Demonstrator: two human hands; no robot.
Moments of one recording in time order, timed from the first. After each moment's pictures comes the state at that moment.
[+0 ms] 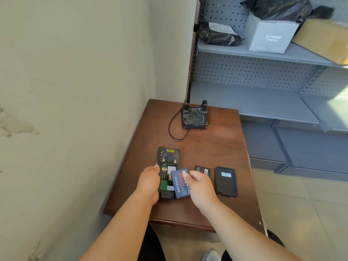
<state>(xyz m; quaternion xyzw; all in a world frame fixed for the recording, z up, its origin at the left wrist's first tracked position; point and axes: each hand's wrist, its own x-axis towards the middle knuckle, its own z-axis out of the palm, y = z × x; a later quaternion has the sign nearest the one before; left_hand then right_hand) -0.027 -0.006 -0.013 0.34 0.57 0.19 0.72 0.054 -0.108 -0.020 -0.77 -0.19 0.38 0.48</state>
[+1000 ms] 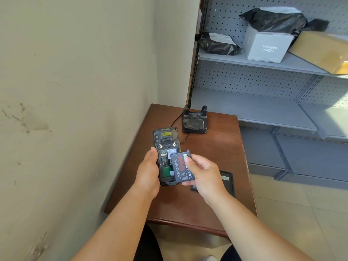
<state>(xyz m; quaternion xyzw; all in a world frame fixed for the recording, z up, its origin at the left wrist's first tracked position) -0.028 -0.002 0.011 0.38 0.42 0.26 0.78 0.062 -0.110 0.037 -0.68 -0.21 0.37 0.60</state>
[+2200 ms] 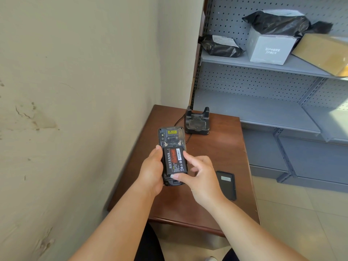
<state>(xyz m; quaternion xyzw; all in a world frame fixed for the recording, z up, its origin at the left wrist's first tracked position) -0.028 -0.004 0.028 0.38 0.42 0.22 0.79 0.052 -0.115 0.033 -0.74 -0.33 0.28 0.51</state>
